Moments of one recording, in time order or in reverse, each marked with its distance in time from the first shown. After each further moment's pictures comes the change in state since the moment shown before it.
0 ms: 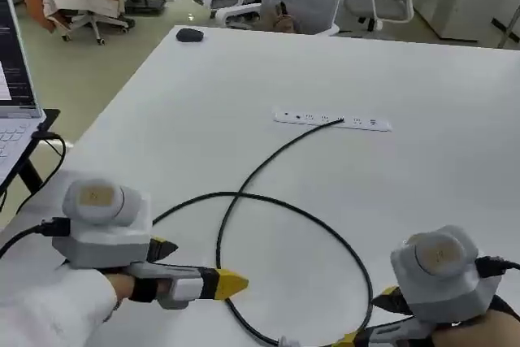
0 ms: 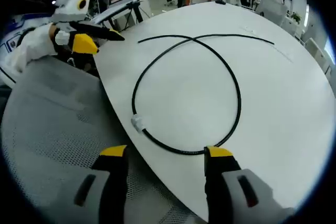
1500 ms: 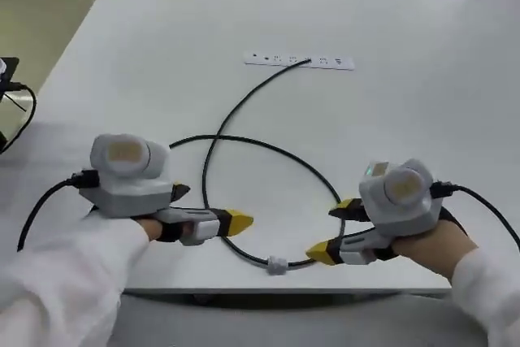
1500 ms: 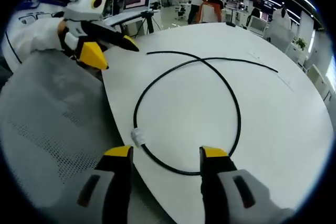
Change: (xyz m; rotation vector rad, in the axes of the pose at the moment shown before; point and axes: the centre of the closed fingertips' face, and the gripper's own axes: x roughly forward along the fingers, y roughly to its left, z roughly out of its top) left arm 0.007 -0.021 0.009 0.069 -0.053 -0.059; right arm 0.006 0.008 0.026 -0.180 -0.112 -0.029
